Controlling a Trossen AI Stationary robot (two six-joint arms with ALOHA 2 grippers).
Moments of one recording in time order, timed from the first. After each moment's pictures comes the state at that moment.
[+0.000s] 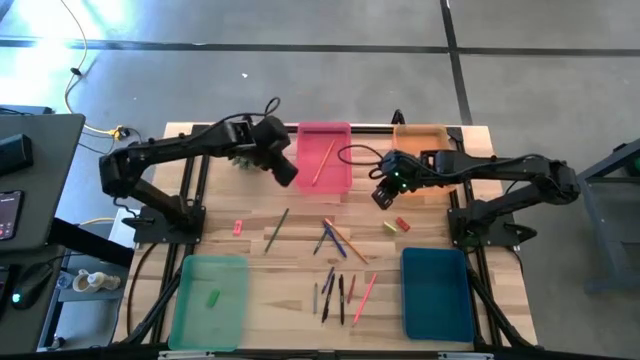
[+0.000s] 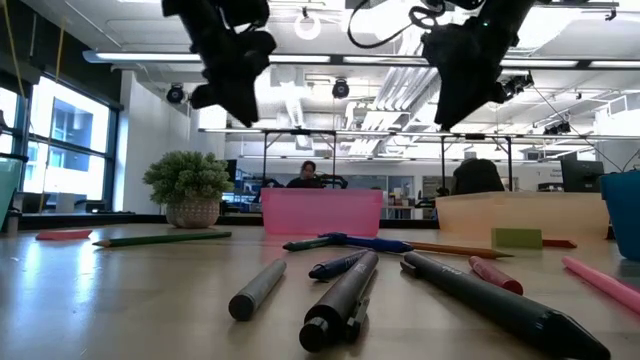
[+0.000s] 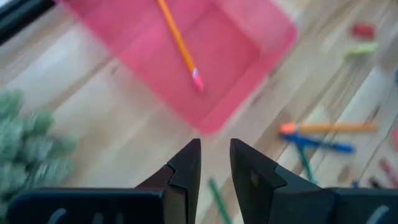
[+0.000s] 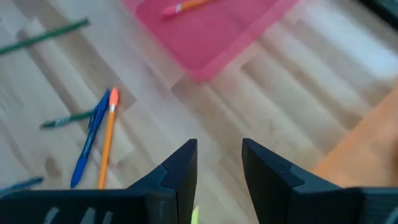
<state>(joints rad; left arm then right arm) 0.50 1.44 1.22 -0.84 0.03 -0.39 -0.16 1.25 1.02 -0.81 0.16 0.52</state>
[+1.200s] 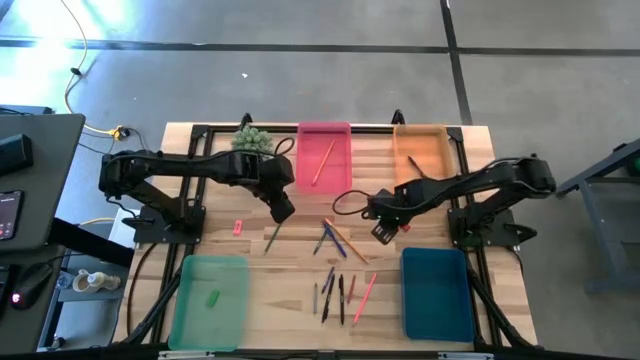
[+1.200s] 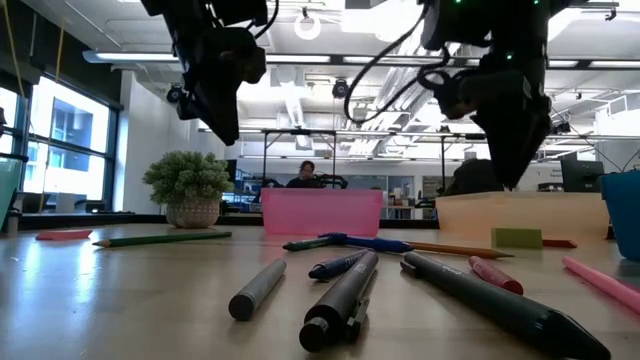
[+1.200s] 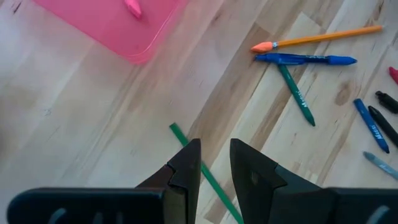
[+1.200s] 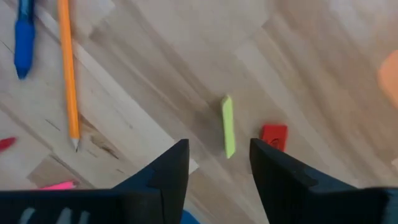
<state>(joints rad) 0.28 1.45 1.08 -0.79 0.02 -0.42 0.06 1.49 0.97 -0.93 0.03 0.79</state>
